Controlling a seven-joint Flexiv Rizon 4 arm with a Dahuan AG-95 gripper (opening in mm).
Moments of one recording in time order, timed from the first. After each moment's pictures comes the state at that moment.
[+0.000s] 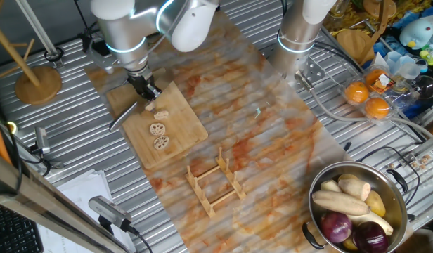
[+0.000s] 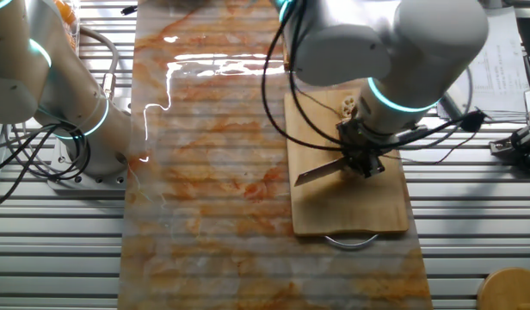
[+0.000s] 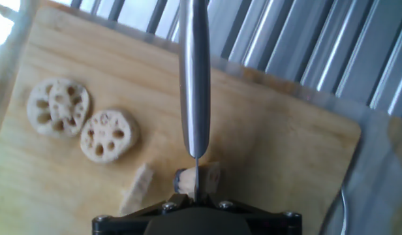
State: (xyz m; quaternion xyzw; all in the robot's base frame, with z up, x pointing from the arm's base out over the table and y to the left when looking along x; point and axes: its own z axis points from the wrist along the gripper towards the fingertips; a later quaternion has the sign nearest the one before) arm 0.541 -0.065 0.055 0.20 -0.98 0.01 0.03
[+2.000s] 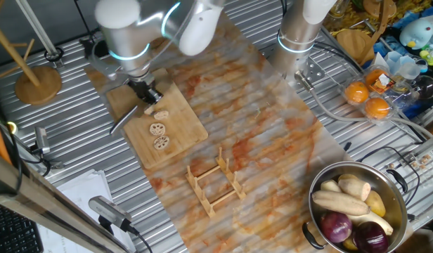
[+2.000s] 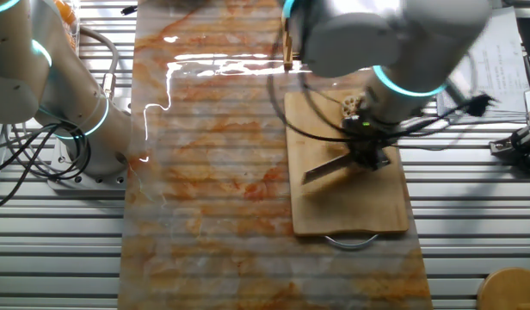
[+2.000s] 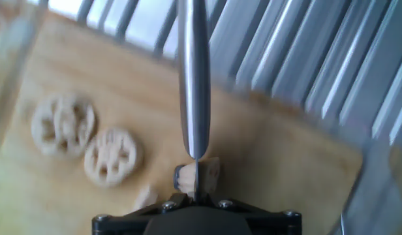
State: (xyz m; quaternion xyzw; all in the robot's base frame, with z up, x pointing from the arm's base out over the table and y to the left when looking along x) arm 0.559 -0.055 0.053 0.22 -0.97 0.01 0.03
